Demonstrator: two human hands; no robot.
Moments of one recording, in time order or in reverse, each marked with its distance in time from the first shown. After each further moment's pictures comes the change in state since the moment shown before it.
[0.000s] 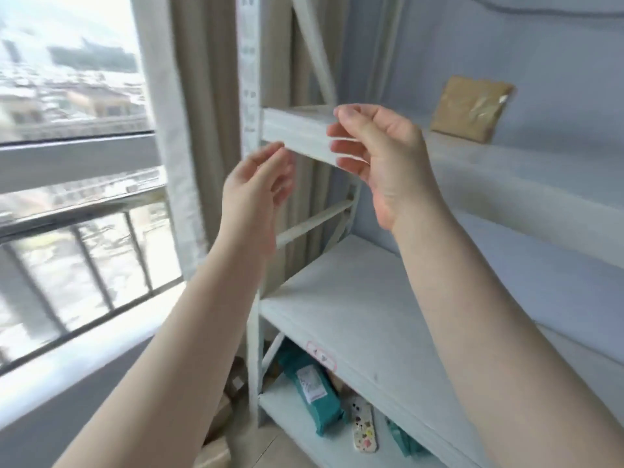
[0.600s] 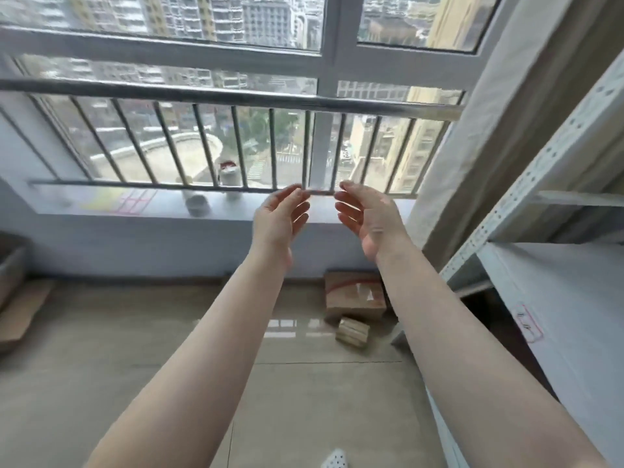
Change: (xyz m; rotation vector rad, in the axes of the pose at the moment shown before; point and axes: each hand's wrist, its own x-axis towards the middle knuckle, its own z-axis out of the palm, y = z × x) left_hand -0.276 0.066 -0.264 0.053 0.902 0.066; right_hand -0.252 0.131 0.225 0.260 -0.665 0.771
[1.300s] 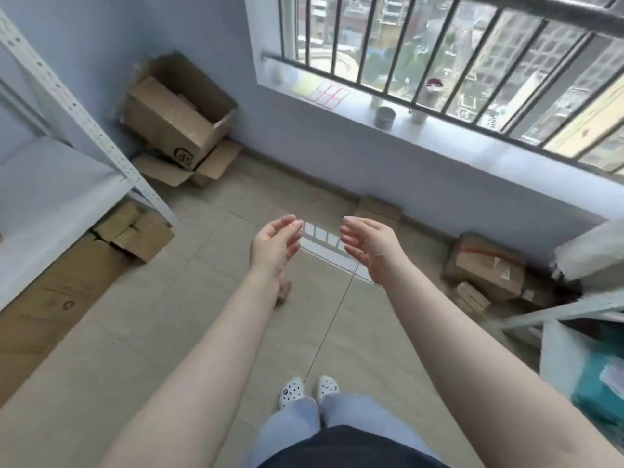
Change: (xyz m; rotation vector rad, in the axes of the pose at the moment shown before) left_hand -0.202 0.032 -0.414 -0.043 0.612 -0.070; right_hand -0.212 0.277 0.234 -0.344 -0.375 0.467
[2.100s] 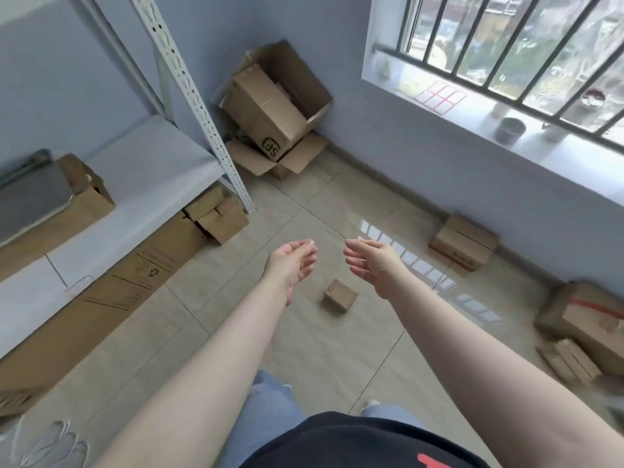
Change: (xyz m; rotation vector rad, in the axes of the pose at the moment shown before) left_hand 0.091 0.055 -0.157 0.021 0.189 -0.141; right_hand 0.085 0.059 0.185 -0.193 -0.224 0.184
